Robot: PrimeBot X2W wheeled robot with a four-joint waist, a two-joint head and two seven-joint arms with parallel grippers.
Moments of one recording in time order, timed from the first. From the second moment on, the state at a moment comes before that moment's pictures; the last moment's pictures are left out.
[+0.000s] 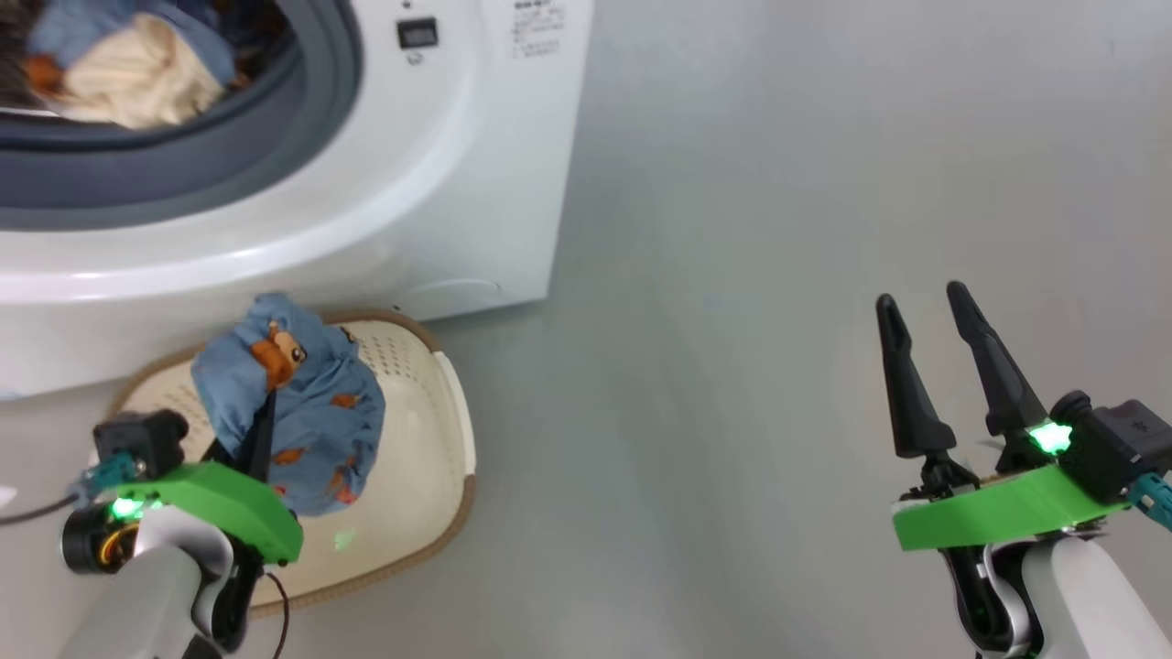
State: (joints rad) left arm -0.63 0.33 -0.55 0.95 -0.79 -0.13 -0.25; right arm -0.20 -0.12 0.12 0.06 0.37 0.13 -0.25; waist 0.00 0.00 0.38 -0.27
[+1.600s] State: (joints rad) left arm -0.03 0.14 0.00 0.22 -0.32 -0.08 -0.25; right arm -0.01 -0.15 0.02 0.06 0.37 0.13 -0.25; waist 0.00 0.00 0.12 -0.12
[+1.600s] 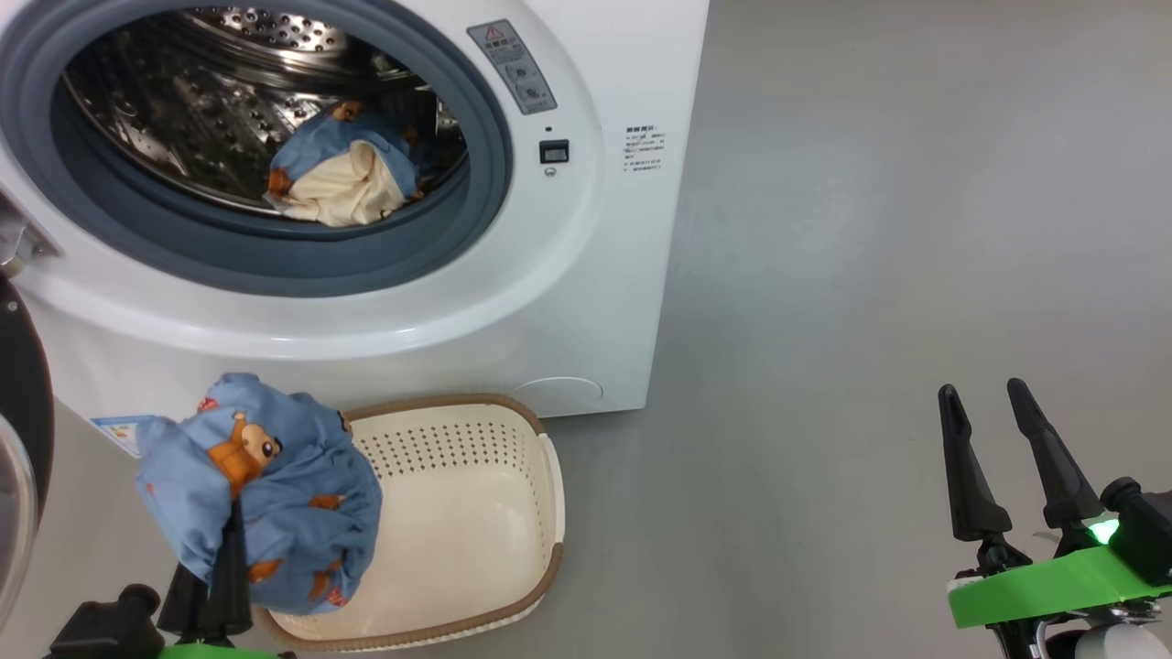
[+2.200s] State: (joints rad) left arm -0.37 0.18 -0.02 0.30 -0.30 -0.09 -0.23; right arm -0.04 -0.12 0.03 0.05 0.37 0.13 -0.25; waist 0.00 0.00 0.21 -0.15
